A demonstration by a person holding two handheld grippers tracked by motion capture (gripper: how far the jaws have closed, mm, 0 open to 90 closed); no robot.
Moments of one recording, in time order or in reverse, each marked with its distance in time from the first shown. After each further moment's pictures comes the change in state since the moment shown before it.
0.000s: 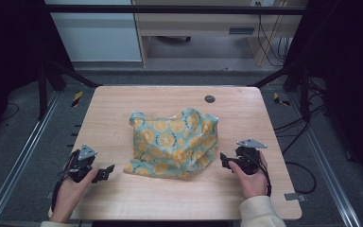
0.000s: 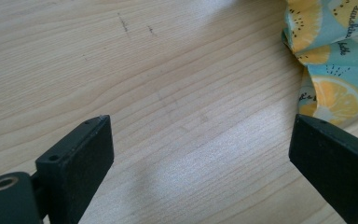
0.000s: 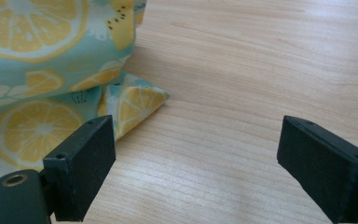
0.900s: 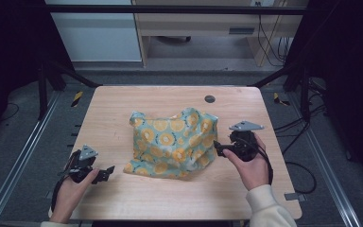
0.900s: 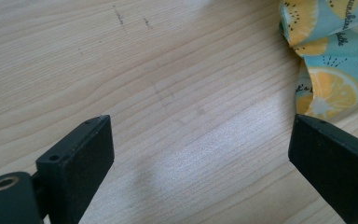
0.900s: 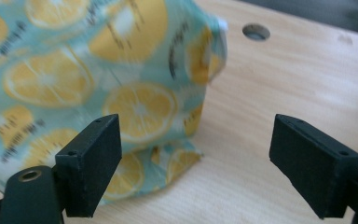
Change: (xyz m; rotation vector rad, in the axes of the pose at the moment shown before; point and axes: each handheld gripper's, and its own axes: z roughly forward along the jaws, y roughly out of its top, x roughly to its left) left arm -0.002 0.000 0.000 0.035 -0.006 0.011; right arm 0.028 0.074 -0.042 -0.021 0.080 -0.150
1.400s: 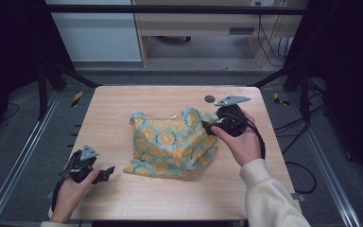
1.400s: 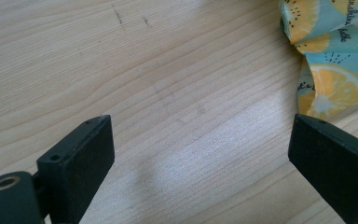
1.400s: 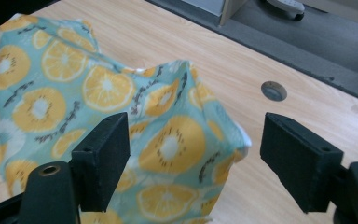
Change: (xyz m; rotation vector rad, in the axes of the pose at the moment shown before) left arm 0.000 0.001 0.001 0.008 0.004 0.015; right arm 0.014 0.077 0.005 -0.008 0.065 -0.112
